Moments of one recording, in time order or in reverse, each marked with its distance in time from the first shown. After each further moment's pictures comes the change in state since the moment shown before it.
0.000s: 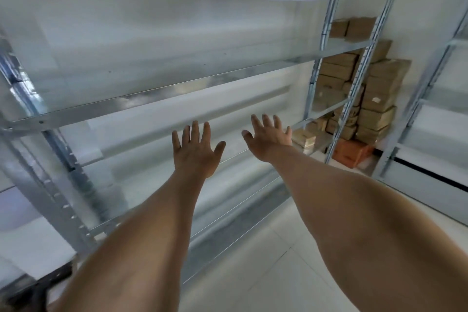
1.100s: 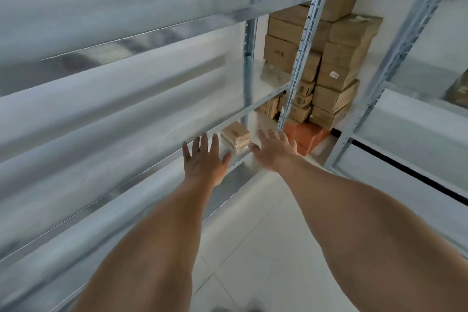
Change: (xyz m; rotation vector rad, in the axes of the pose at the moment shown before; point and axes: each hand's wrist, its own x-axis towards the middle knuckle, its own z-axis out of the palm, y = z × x) left_hand 0.378 0.551 0.220 -0.046 -0.331 0.077; right_hand 0.393 0.565 0.040 -0.002 -0.340 0.154
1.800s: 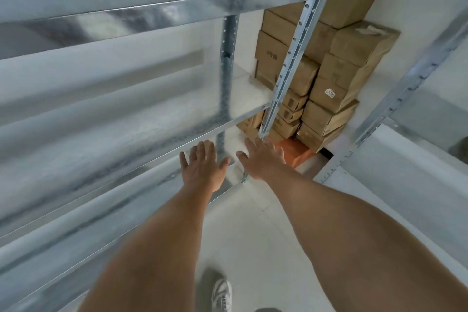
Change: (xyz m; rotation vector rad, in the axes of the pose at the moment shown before) left_hand 0.244 0.190 0.048 -0.163 -0.120 -0.126; right_hand 0.261 0.157 -0.047 -0.154 -0.116 -0.086
